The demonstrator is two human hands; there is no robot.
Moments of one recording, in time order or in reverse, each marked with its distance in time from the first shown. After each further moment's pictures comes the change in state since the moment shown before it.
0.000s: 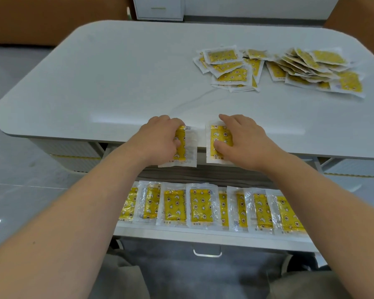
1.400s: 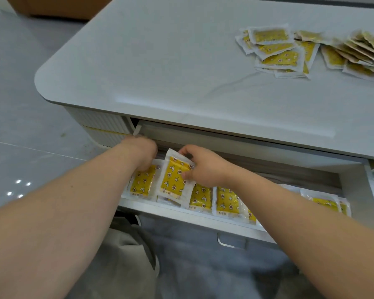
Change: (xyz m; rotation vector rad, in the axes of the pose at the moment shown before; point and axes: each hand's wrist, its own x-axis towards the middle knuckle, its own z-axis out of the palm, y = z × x) left_hand -0.032 -0.112 0.050 0.485 -0.461 -0.305; right_hand 0.011 -0.115 0.104 0.477 -0.533 -0.077
